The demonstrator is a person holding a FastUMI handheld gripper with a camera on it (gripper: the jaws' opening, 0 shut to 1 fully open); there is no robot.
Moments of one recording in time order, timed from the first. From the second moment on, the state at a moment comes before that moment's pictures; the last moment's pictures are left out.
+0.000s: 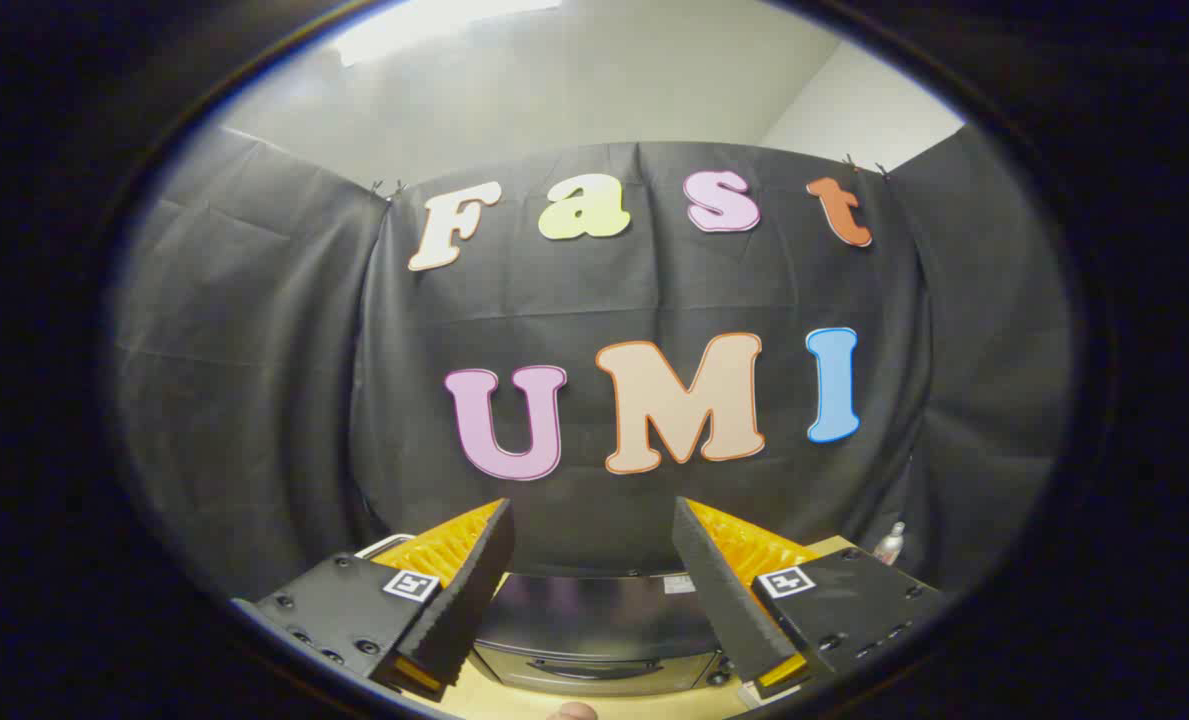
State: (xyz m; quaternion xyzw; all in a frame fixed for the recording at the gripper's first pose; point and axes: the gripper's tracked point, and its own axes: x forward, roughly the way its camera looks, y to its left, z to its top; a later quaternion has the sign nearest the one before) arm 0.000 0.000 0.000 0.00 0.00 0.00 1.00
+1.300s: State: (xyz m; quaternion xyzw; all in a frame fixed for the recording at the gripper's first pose) arm 0.019 0.022 -0.062 0.03 0.02 0.01 1.00
